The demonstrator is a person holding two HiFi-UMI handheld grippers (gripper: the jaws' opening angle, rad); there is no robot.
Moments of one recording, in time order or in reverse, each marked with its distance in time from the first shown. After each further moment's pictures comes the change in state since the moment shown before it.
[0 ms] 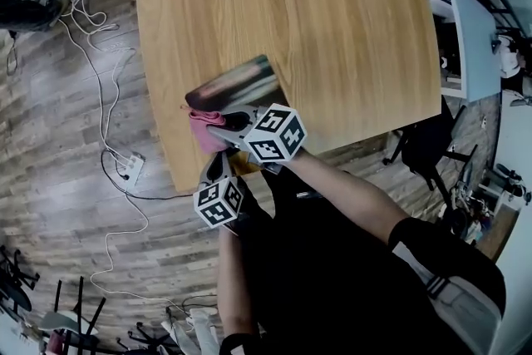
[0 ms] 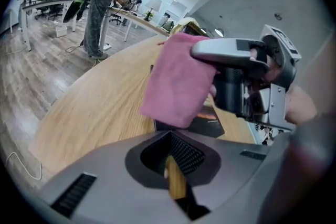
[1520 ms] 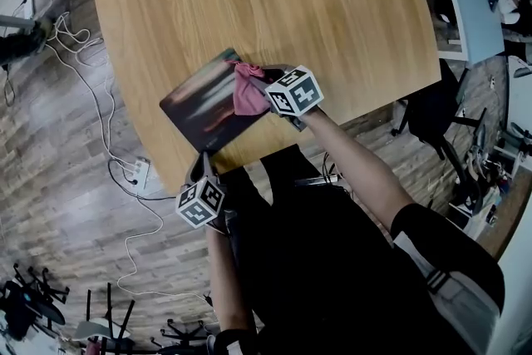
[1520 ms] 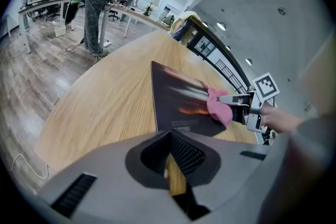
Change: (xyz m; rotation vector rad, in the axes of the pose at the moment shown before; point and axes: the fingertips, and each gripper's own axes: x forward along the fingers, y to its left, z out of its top) left arm -0.001 0.008 0.001 0.009 0.056 0.027; right arm -0.121 -0.188 -0.047 0.032 0.096 -0.495
